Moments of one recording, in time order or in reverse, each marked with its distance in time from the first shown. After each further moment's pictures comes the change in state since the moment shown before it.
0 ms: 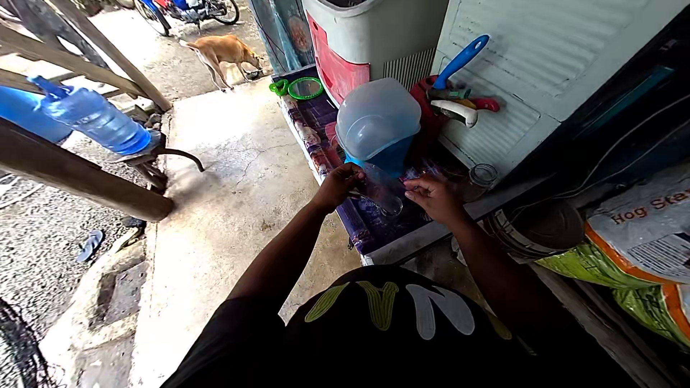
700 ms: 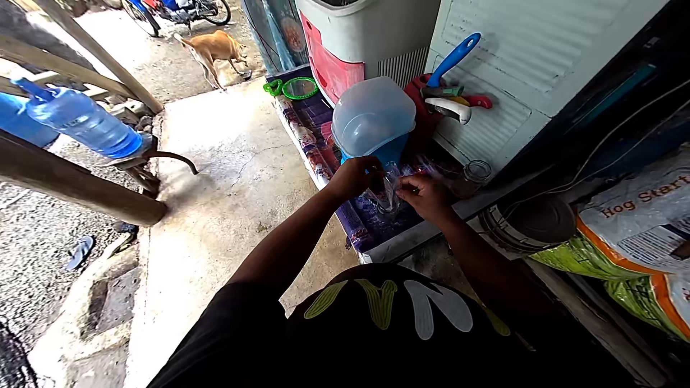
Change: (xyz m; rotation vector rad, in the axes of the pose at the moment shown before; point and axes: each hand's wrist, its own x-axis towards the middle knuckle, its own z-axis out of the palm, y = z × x) left_hand 0.013 0.042 0.024 0.599 -0.179 0.228; right_hand 0.001 -0.005 0.017 0.021 0.069 -0.072
